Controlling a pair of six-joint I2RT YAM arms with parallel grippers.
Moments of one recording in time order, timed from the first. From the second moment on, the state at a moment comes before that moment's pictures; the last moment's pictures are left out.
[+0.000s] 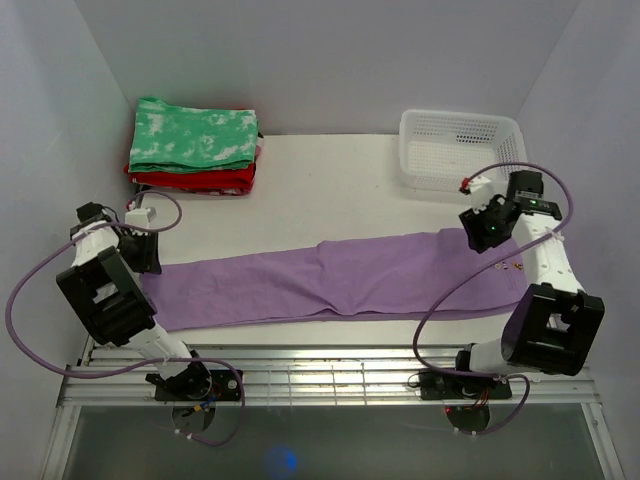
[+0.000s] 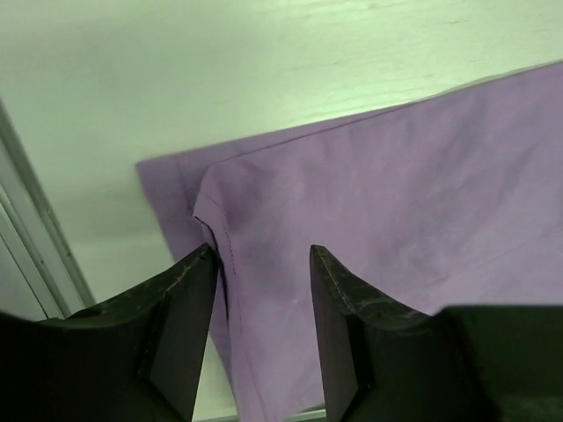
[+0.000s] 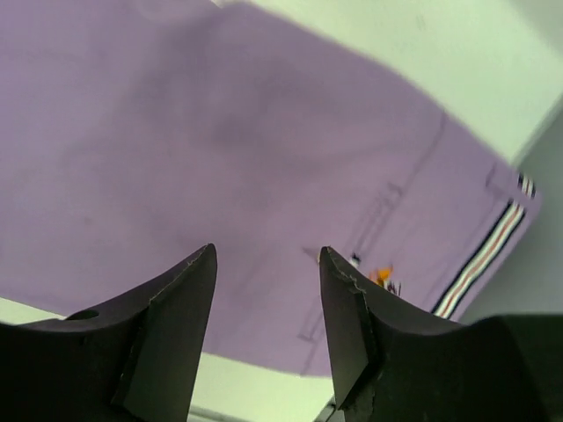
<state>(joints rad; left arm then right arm) 0.63 1.67 1.14 -0.78 0.32 0.67 -0.14 1.39 1.11 -0.78 -0.28 -0.74</state>
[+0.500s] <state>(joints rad) 0.52 1.85 1.19 -0.82 0.26 0.61 -0.32 1.56 0.88 -0.77 -0.18 -0.87</state>
